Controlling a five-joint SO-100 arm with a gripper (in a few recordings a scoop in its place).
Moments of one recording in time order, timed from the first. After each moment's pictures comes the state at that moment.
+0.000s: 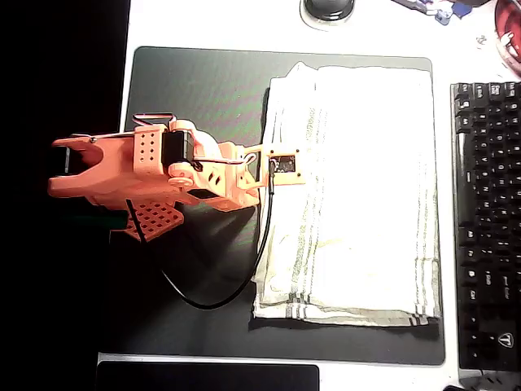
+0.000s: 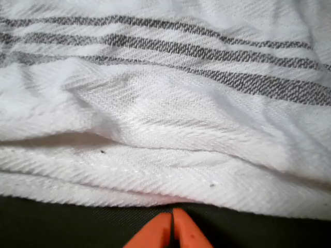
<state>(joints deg) -2.3 191.2 179.6 79.0 -90.7</state>
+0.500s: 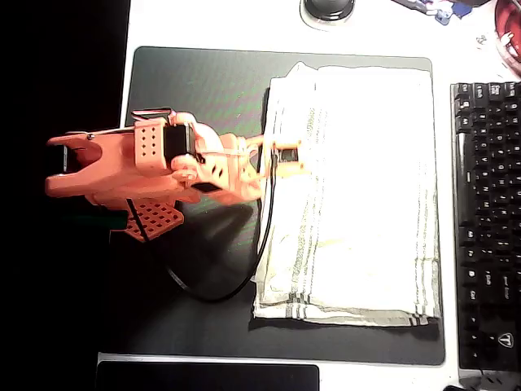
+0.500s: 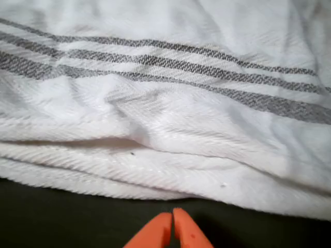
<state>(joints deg) -6.0 179.1 168.8 76.7 -88.1</state>
